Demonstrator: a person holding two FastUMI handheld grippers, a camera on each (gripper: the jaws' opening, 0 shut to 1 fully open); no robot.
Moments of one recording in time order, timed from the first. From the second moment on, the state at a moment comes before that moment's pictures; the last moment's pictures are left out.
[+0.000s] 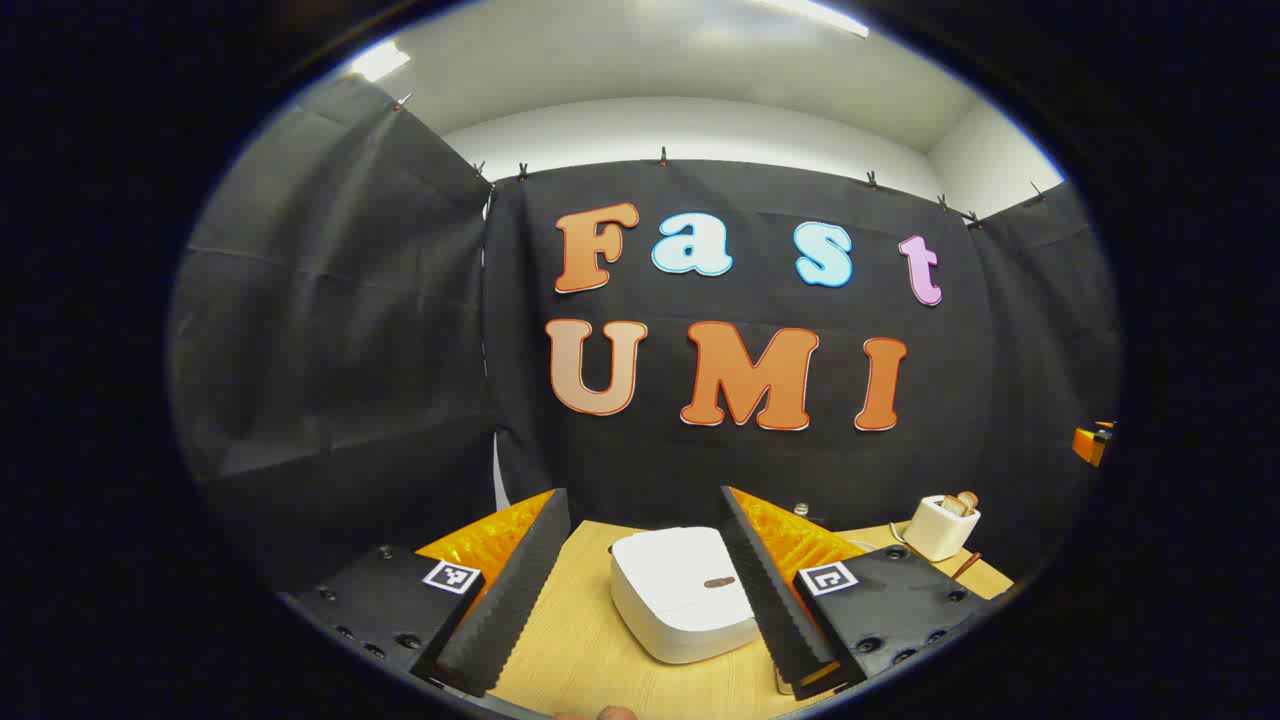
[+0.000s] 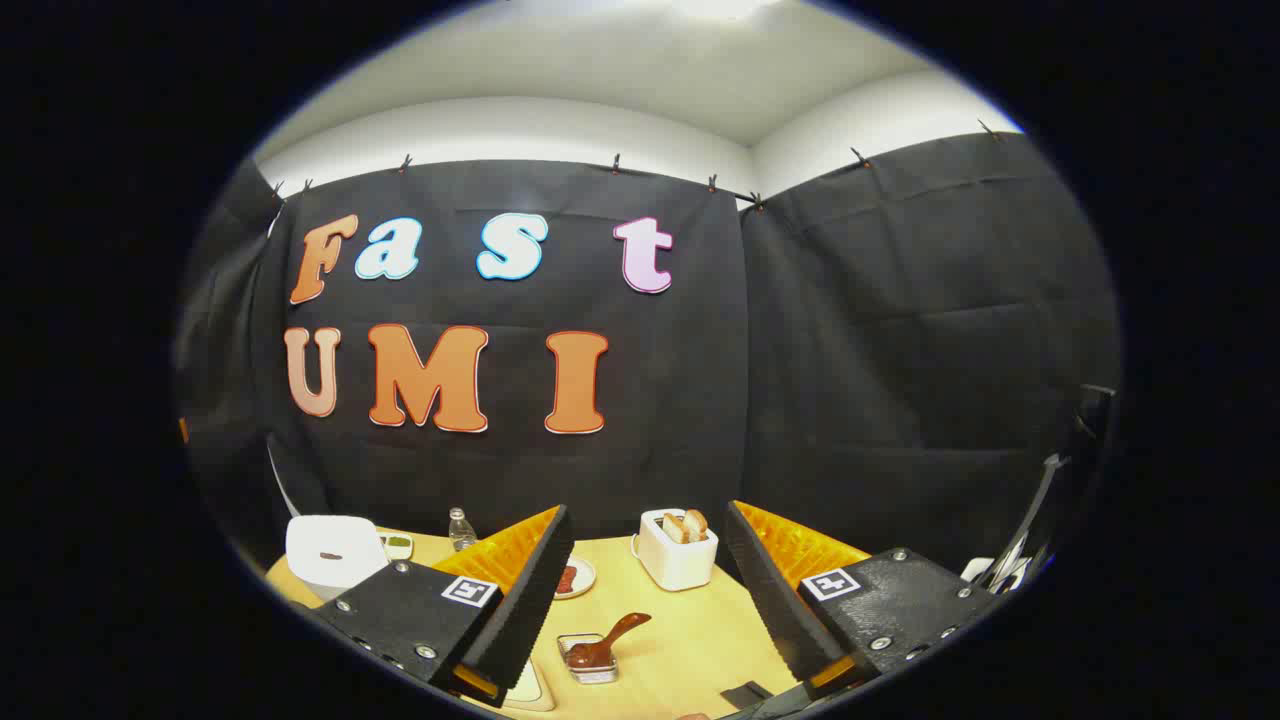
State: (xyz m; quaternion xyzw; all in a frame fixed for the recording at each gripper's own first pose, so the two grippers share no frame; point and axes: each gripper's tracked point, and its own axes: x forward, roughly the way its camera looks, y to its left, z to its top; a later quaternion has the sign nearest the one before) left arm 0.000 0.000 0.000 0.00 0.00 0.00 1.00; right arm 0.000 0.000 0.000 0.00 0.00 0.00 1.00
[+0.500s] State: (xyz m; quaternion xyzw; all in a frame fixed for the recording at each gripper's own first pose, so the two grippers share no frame) left arm 0.008 -0.092 -0.010 0.02 0.00 -0.03 1.00; right arm 0.015 -0.023 -0.003 -0.01 0.00 0.03 1.00
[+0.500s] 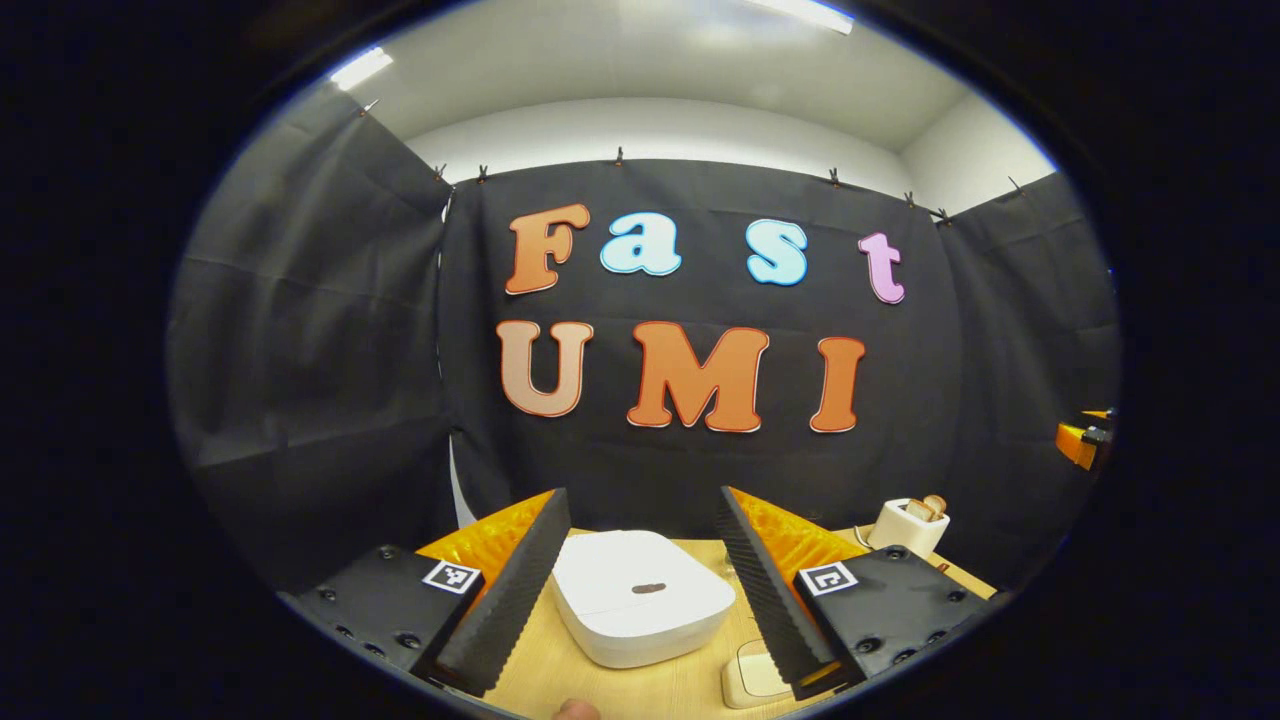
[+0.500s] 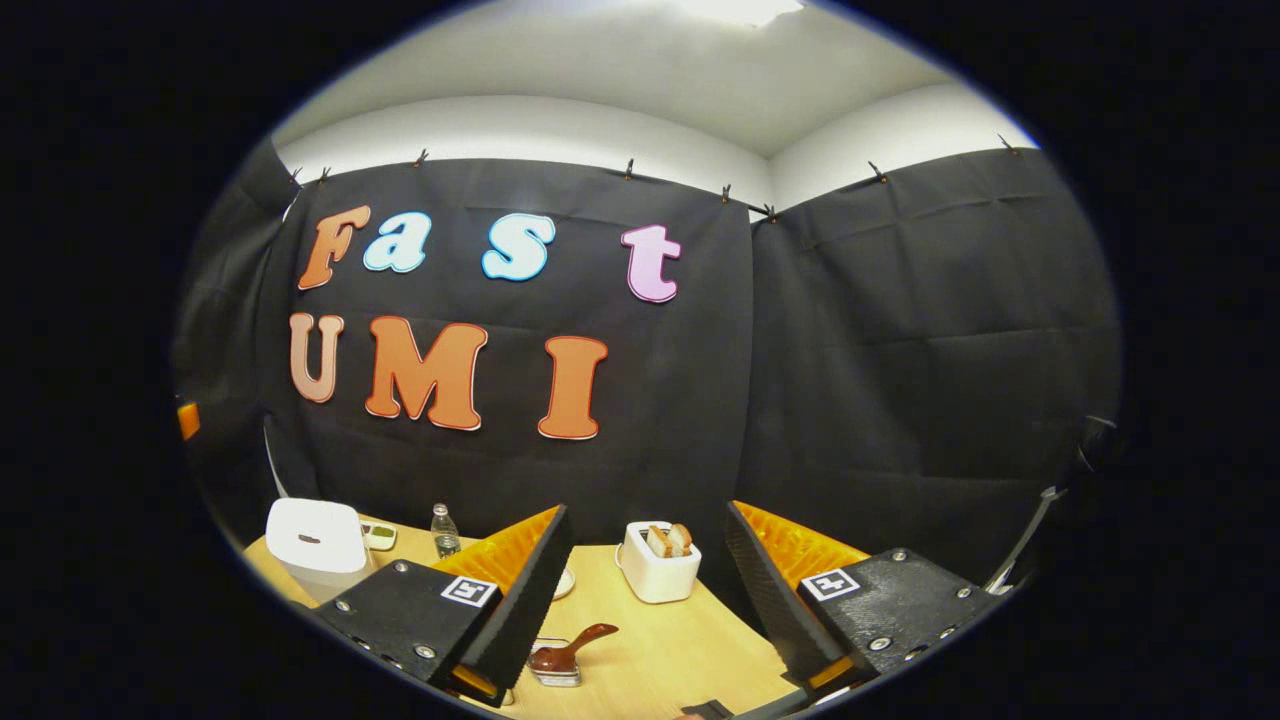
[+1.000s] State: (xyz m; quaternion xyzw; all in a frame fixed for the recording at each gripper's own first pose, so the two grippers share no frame) left arm 0.003 -0.112 -0.023 0.00 0.02 -0.02 1.00; right arm 0.028 -0.024 -0.015 -0.02 -0.01 0.06 1.00
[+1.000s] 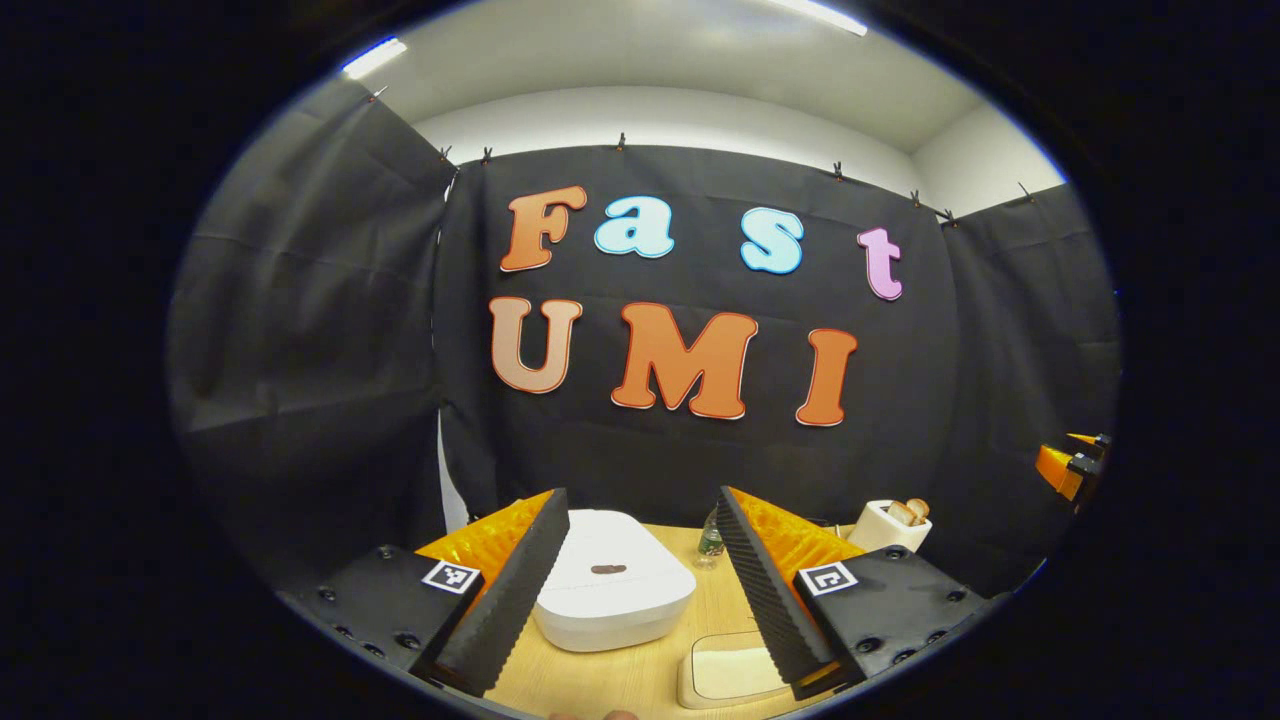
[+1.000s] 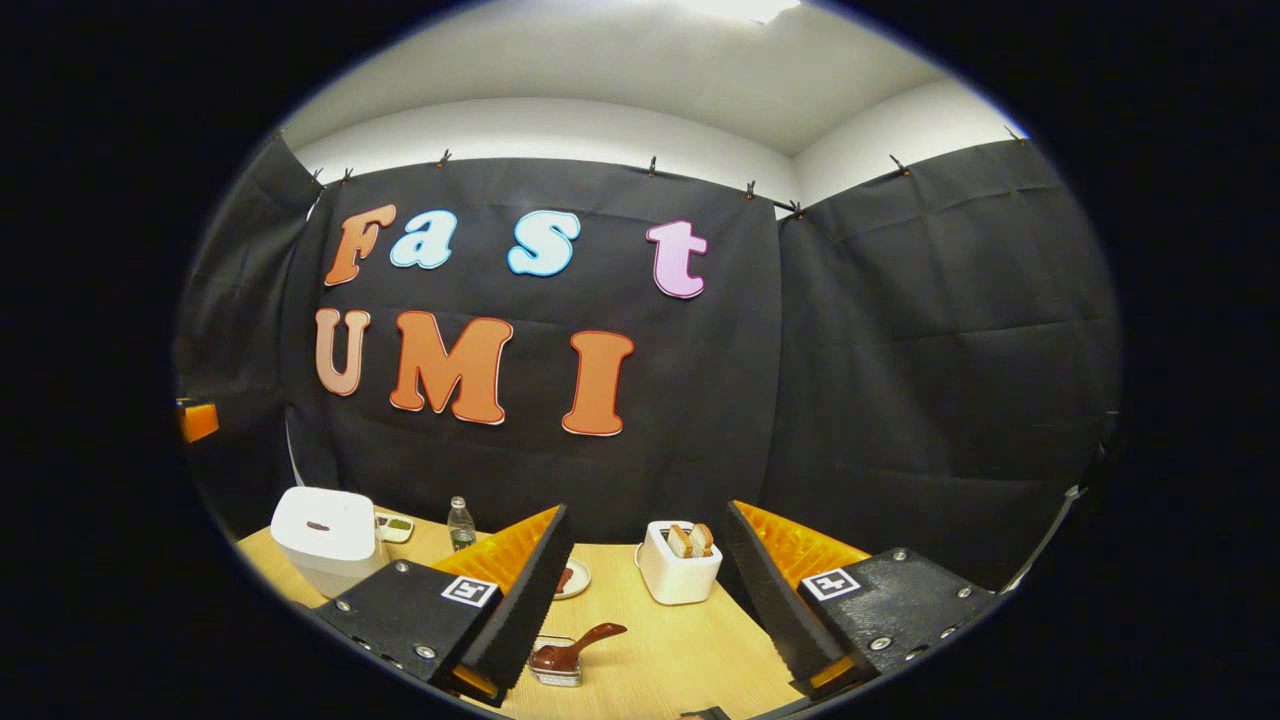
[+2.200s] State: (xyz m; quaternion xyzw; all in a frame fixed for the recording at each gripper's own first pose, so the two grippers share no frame) left arm 0.058 -0.106 -0.039 0.03 0.04 -0.03 1.00; right arm 0.048 -0.019 -0.036 0.00 0.02 0.06 1.00
